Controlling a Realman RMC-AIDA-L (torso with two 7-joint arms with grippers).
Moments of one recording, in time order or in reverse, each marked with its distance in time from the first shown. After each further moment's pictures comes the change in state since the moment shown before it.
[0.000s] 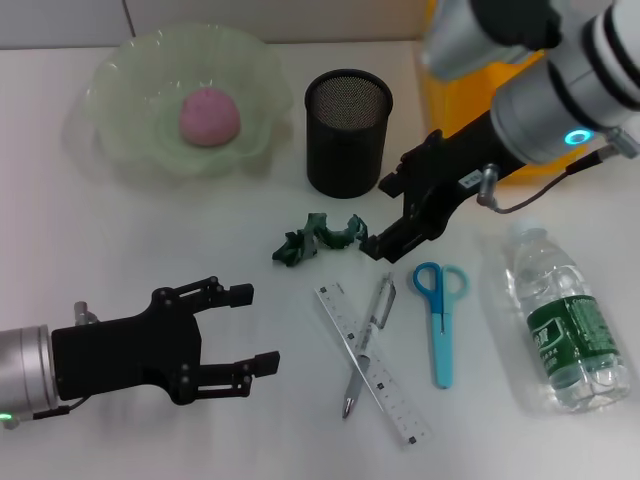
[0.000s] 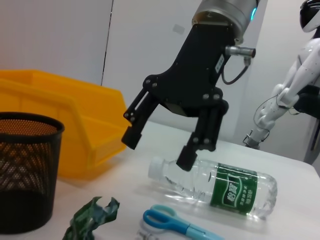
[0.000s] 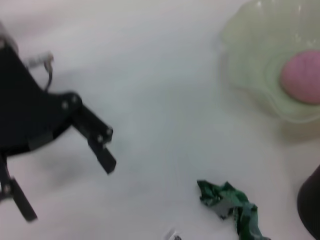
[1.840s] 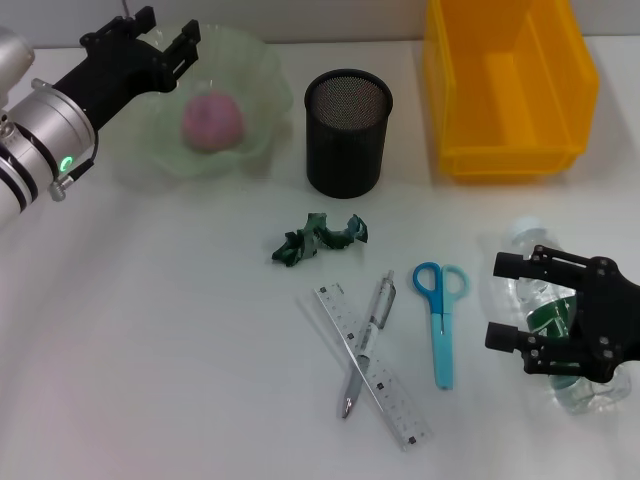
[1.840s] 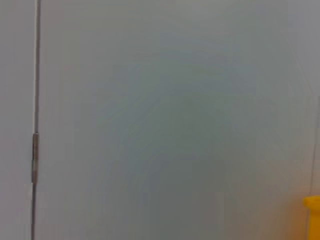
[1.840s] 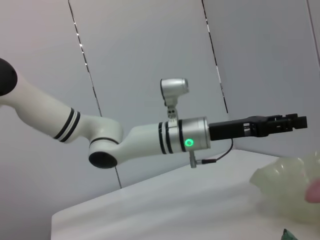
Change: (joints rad) left arm -0.390 -0.044 -0.404 -0.322 -0.443 -0.599 0.346; right arm -0.382 0.002 0.916 0.704 0.316 -0.364 -1.166
